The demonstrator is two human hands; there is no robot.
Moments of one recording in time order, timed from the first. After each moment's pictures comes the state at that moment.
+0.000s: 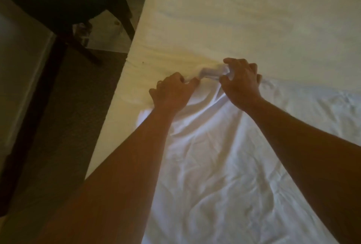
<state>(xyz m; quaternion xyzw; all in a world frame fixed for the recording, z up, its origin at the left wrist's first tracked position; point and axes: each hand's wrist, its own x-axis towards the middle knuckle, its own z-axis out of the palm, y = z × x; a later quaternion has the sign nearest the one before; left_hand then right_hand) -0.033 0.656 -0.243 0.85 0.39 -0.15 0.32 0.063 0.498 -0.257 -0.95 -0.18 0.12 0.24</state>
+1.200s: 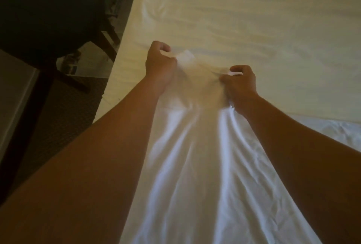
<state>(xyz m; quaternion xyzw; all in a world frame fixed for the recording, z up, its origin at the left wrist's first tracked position) 0.111 0.691 -0.235 0.76 0.40 0.06 0.50 0.166 0.503 -0.270 -0.79 0.14 0.19 0.57</state>
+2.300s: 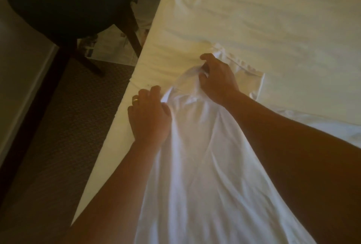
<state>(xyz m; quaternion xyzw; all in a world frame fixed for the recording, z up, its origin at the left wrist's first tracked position) -0.059 0.703 -0.275 0.93 0.36 0.04 0.12 0.118 0.601 -0.275 -0.91 -0.27 0.15 0.28</state>
